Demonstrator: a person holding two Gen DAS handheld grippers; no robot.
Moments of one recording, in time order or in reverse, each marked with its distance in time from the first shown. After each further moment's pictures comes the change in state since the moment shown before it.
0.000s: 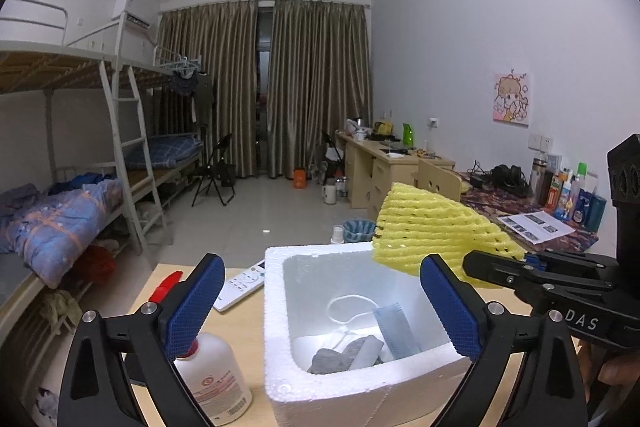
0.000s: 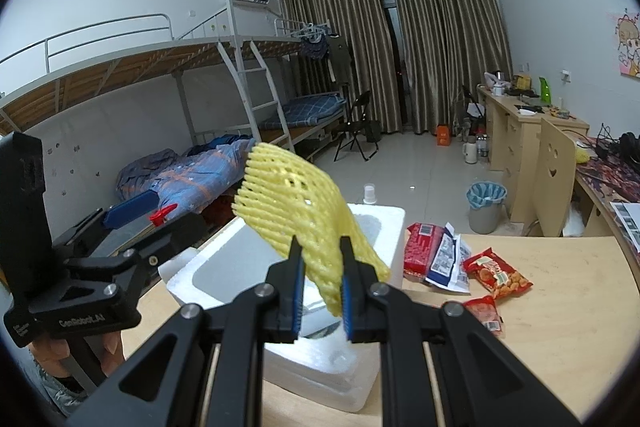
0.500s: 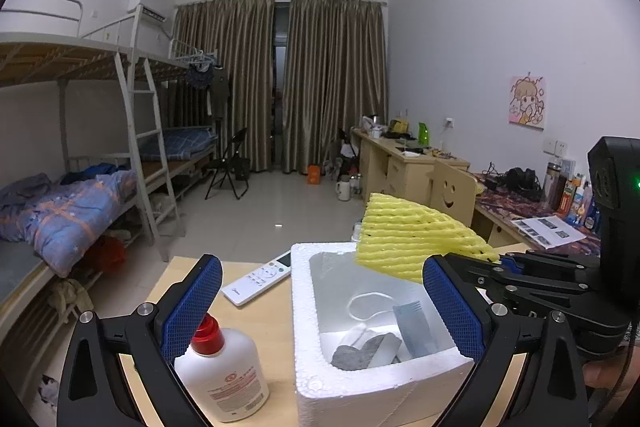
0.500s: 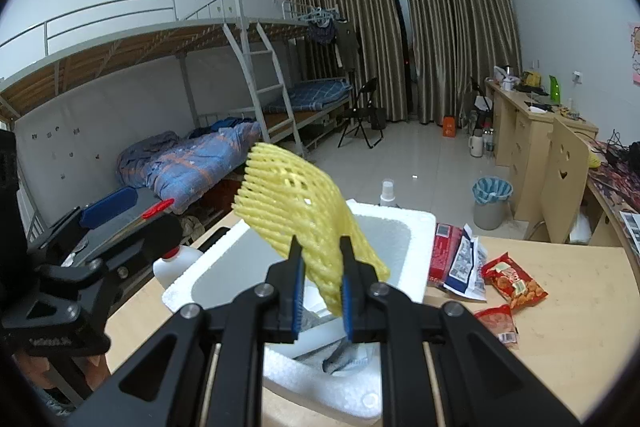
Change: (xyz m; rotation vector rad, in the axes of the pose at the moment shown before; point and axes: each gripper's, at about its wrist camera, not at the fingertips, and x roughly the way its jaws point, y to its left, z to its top) left arm -0.002 0.019 0.003 -0.033 0.013 0.048; right arm 0.039 0.009 0.008 -0.033 0.065 0.001
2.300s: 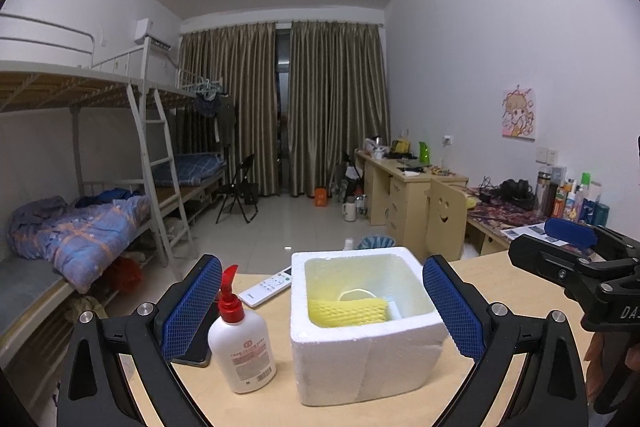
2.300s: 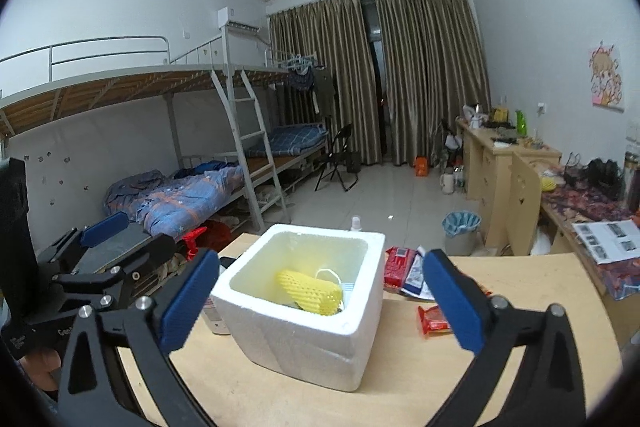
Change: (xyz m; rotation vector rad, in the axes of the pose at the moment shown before) left arm -0.092 -0.024 0.003 0.040 -0.085 0.038; right arm -0.113 0.015 -0.011 0.005 -0.192 -0.107
